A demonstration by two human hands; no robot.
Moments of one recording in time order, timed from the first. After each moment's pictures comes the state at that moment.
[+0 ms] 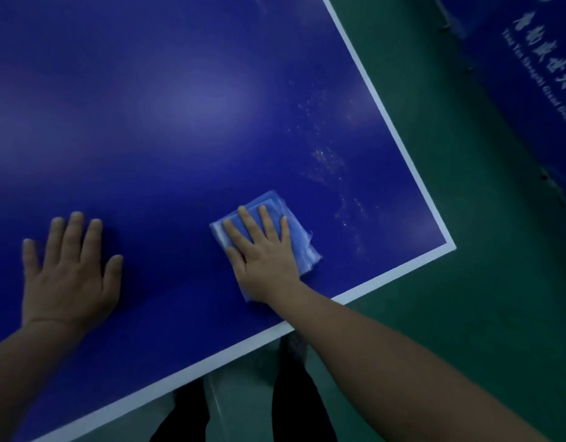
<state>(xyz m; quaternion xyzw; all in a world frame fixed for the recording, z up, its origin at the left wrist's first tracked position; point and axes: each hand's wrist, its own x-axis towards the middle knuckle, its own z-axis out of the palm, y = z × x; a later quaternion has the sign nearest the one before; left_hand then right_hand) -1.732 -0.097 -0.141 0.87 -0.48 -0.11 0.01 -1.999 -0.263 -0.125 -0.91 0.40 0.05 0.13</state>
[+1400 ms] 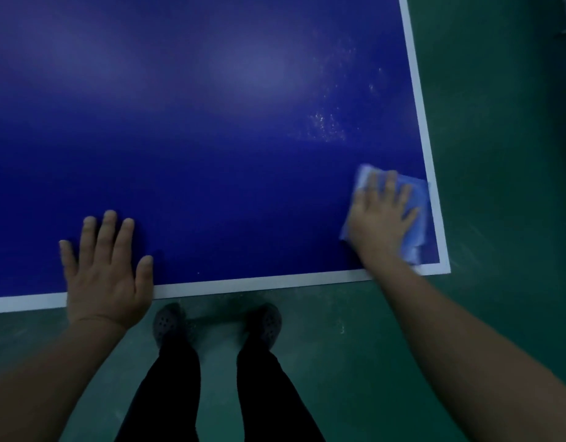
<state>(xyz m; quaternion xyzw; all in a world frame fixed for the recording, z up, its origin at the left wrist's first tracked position) -1.963 -0.088 -0.136 0.93 -0.34 -0.10 0.03 -2.195 -0.429 -0.122 -0.81 0.58 0.06 0.11</state>
